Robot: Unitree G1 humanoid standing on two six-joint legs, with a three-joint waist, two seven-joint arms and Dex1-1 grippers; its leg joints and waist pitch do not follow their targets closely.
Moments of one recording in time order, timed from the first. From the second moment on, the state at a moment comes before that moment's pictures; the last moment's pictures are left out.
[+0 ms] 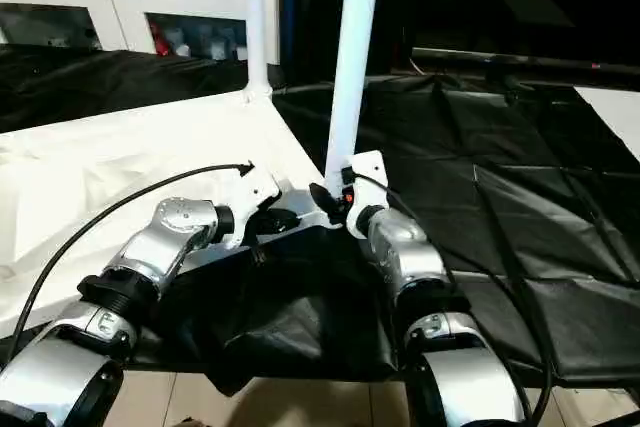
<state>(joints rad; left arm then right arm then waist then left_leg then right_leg) -0.70 0.15 -0.22 0.78 0.11 0.11 -0.86 -0.68 -0.06 -0.04 0.94 0.07 0.05 0.45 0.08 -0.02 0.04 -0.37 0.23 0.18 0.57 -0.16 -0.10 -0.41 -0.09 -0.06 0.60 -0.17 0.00</state>
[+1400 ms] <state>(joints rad) -0.65 0.28 -0.25 0.71 0.05 0.07 -1.13 -0.59 -0.22 0.06 0.76 0.13 0.16 0.97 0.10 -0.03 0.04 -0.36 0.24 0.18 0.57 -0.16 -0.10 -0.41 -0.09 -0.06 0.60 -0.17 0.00</state>
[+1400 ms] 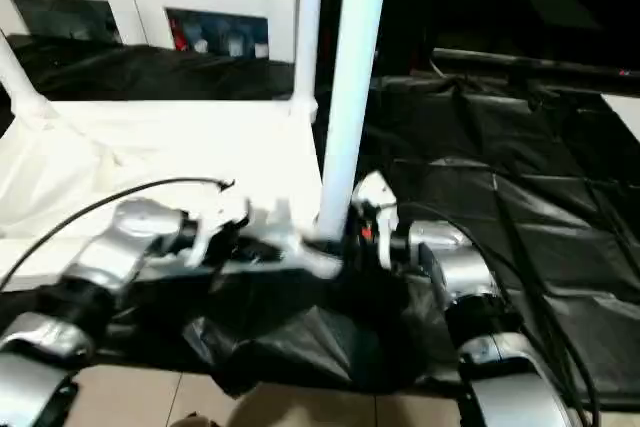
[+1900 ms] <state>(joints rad) -0.70 0.17 -0.22 0.80 0.11 0.09 -0.88 -0.69 -0.08 0.00 0.93 0.07 0.07 0.50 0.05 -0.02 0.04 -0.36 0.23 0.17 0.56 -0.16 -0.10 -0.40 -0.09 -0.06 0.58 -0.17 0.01</state>
